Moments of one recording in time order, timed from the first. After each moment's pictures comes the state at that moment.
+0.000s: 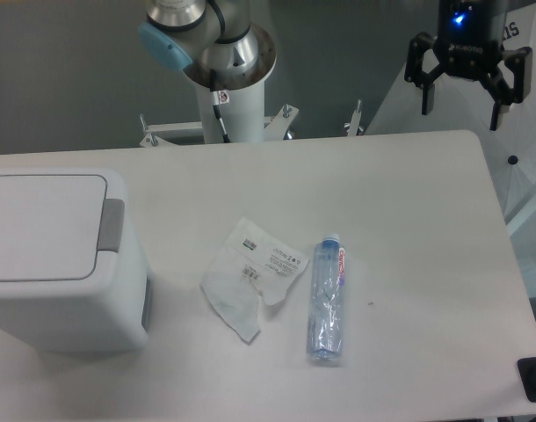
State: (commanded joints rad) arm 2.90 -1.62 -1.46 -1.26 1.34 1.52
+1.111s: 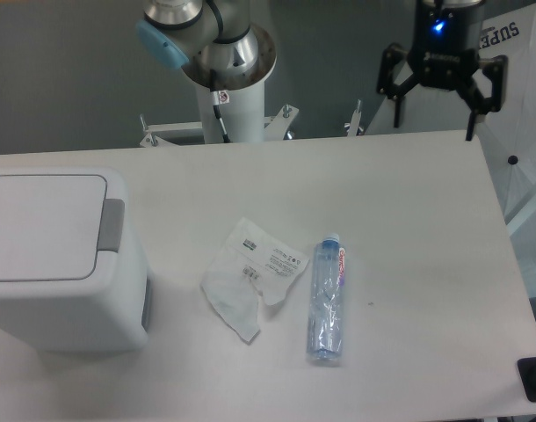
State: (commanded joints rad) arm 2.76 -1.60 -1.47 -1.27 1.29 1.11
